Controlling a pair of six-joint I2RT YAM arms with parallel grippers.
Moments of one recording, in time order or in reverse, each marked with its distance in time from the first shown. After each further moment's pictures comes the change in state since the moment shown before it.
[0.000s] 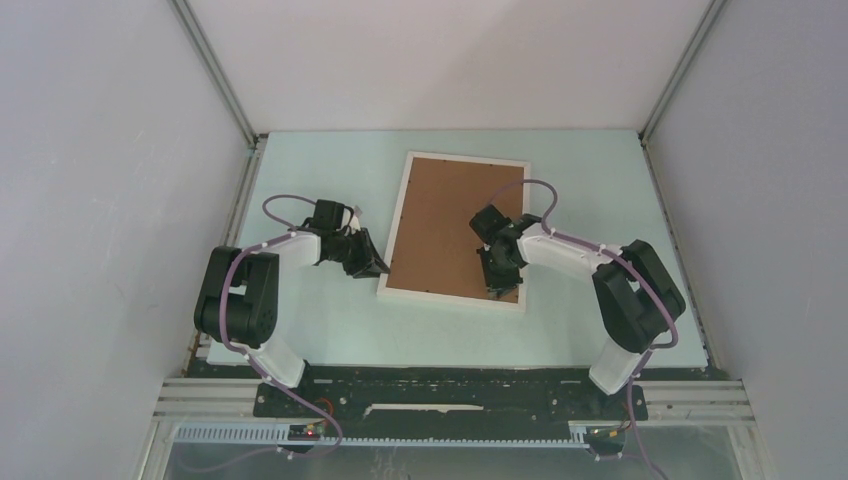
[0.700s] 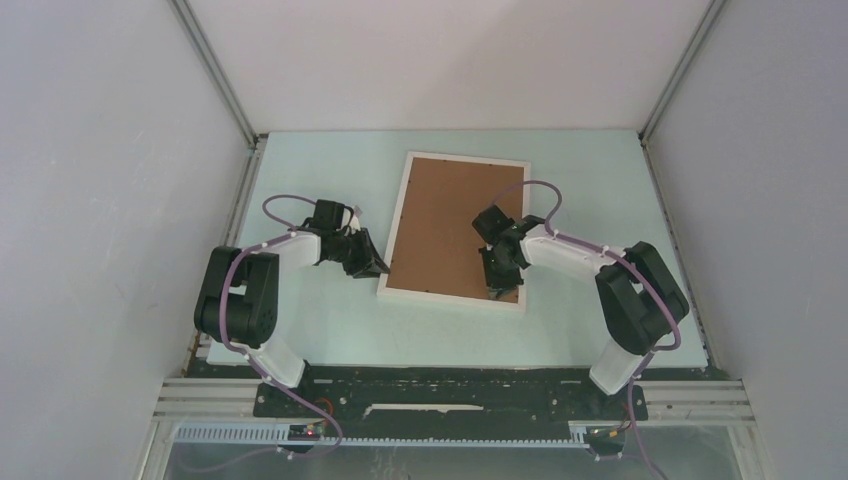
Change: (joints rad) left arm 0.000 0.000 0.000 0.000 0.000 0.000; right arm -0.023 -0.024 -0.037 0.036 -0.029 0.028
